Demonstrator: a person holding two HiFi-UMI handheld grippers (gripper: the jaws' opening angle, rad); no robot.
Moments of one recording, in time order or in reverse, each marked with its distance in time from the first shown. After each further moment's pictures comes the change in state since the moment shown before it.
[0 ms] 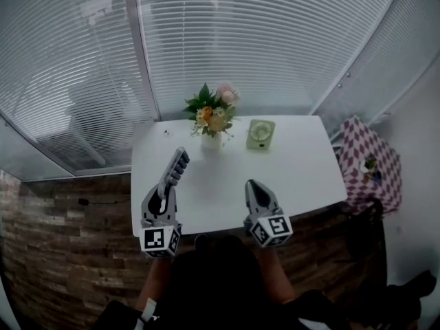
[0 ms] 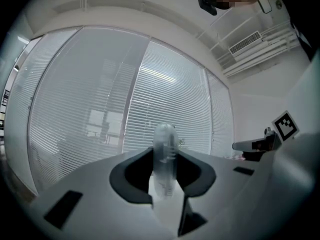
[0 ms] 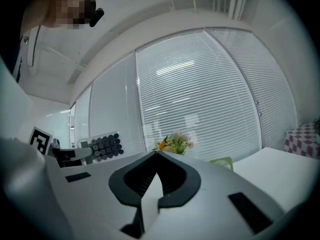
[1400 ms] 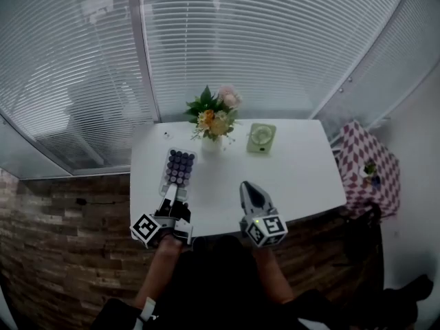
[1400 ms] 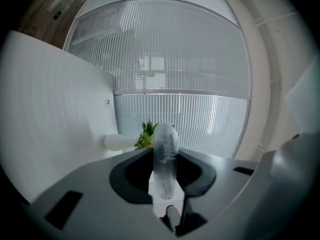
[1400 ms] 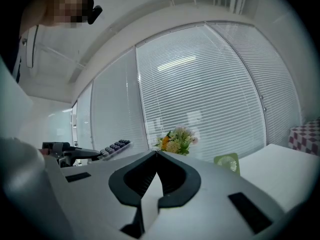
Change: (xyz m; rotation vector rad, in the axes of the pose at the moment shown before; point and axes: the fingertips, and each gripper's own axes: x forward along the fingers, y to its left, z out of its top) left arm 0.032 -0.009 -0.033 -1.439 -0.032 -0.203; right arm 0.023 0.006 -0.013 -0.001 0.040 0.033
